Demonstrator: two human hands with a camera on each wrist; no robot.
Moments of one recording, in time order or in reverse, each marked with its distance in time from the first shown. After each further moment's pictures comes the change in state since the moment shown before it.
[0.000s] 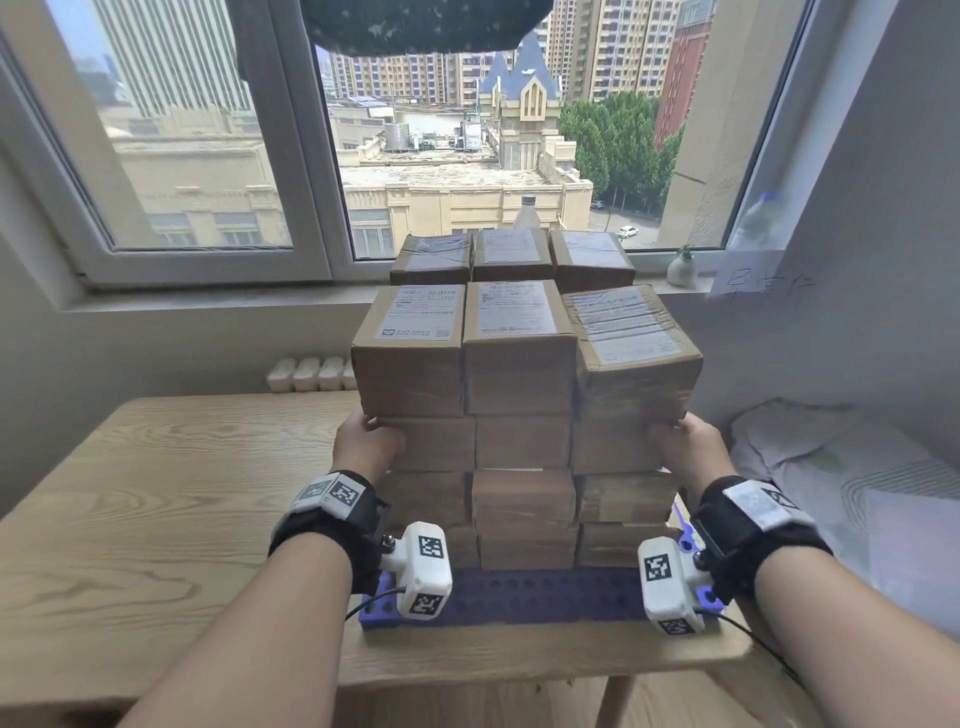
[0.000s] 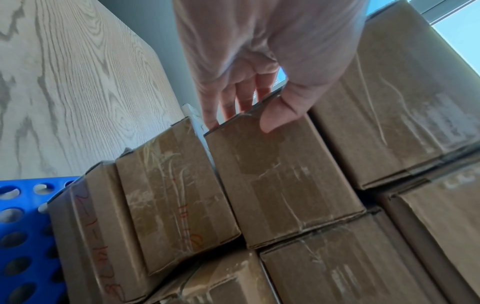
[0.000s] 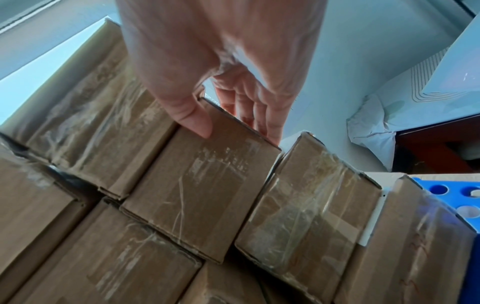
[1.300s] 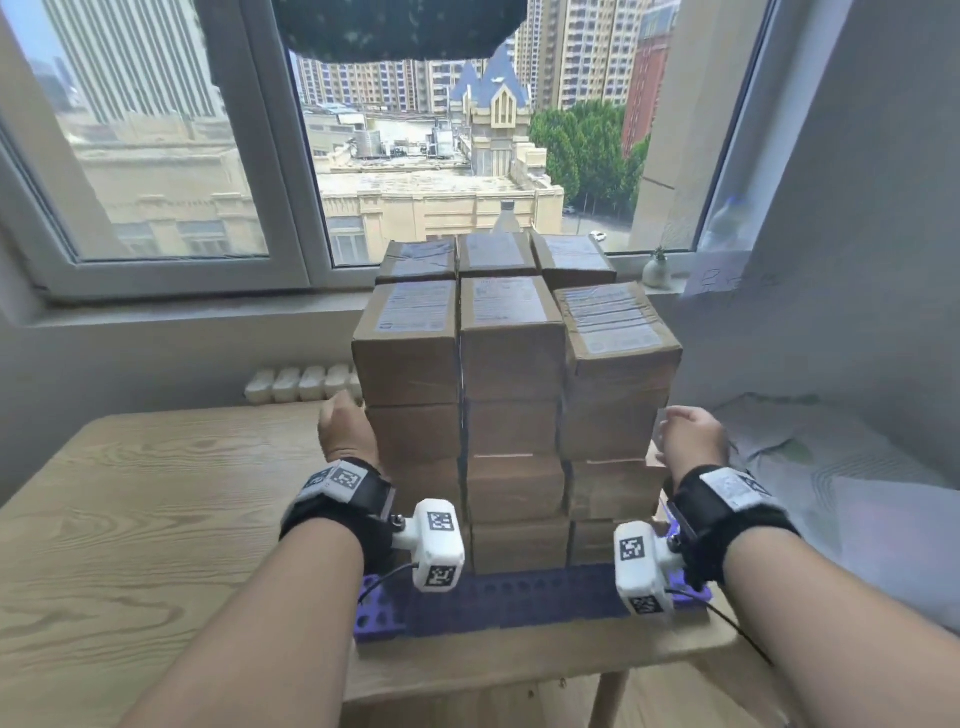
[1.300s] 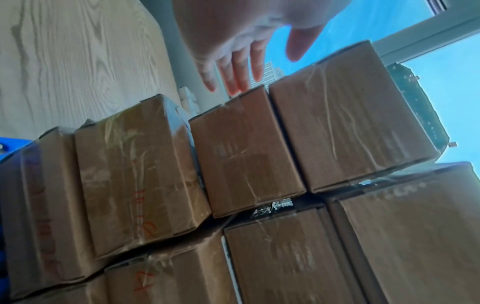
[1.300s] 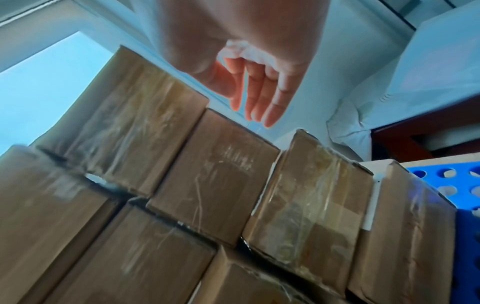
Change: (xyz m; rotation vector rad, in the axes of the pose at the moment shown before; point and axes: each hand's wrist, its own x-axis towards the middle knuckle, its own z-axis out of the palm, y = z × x) left_hand 0.014 0.021 0.007 -0.165 0.266 -0.080; right_hand 0.003 -0.003 0.005 0.136 0.251 0.113
